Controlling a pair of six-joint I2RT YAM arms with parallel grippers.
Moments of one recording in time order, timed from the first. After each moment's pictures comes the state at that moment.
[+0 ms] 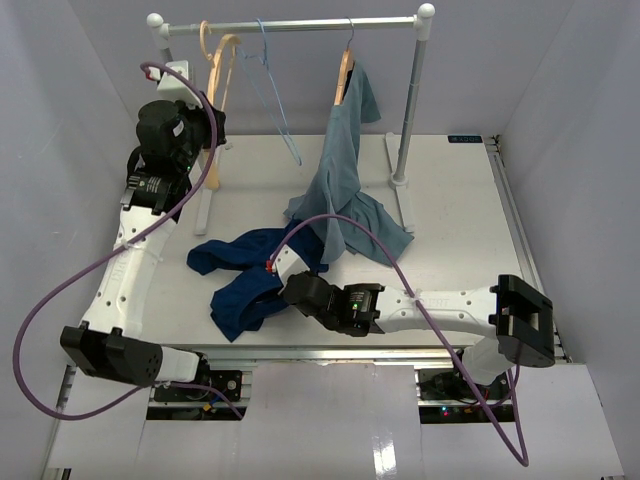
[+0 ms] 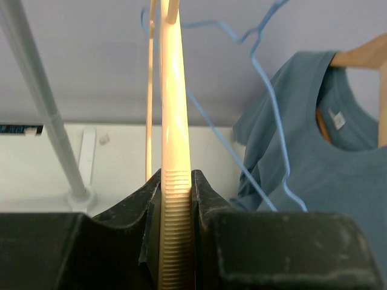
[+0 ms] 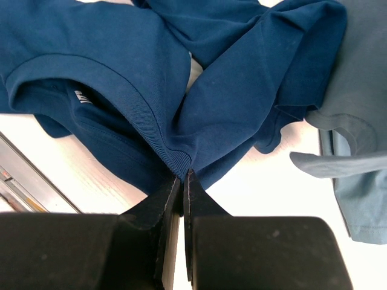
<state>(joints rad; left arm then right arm) -0.20 1.38 1.61 -0.26 -0.04 -0.19 1.37 1.54 1.08 -0.21 0.55 0.15</state>
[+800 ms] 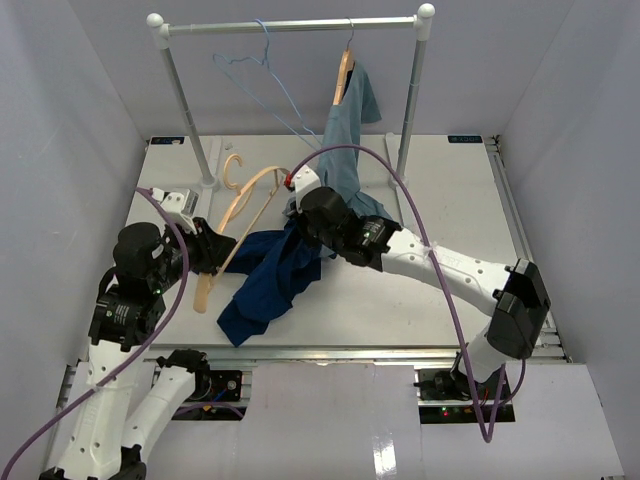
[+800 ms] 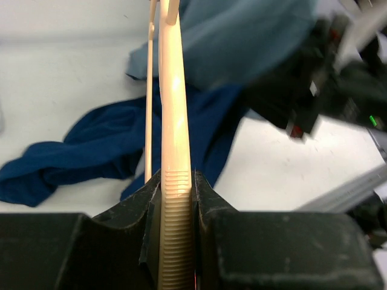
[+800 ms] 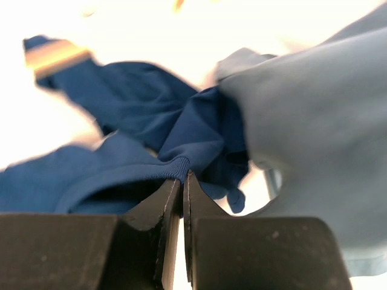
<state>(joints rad) -0.21 0.66 1.03 -0.68 0.29 -0.25 1.04 1.60 1.41 -0.35 0.32 0.15</state>
